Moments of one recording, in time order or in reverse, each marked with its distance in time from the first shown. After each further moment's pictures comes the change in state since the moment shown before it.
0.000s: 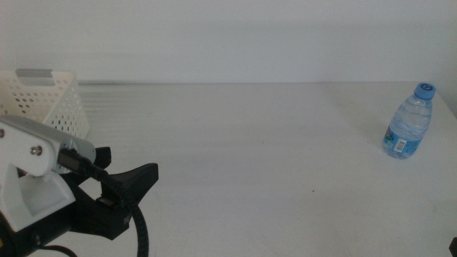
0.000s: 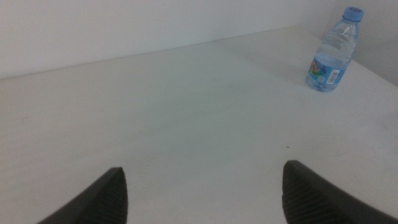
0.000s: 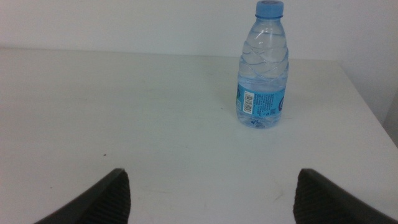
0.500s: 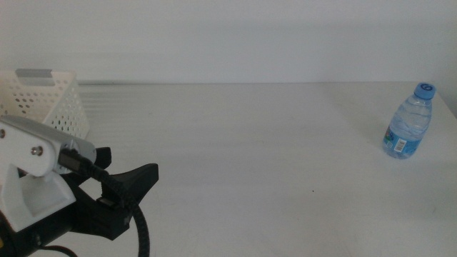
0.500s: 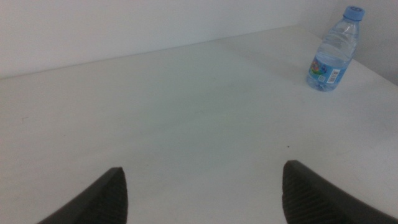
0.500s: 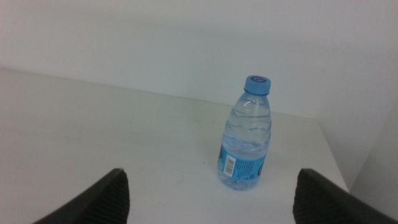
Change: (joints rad) left arm 0.000 0.000 0.001 0.000 0.000 0.000; right arm 0.000 0.278 -0.162 -0.102 -0.176 -0.022
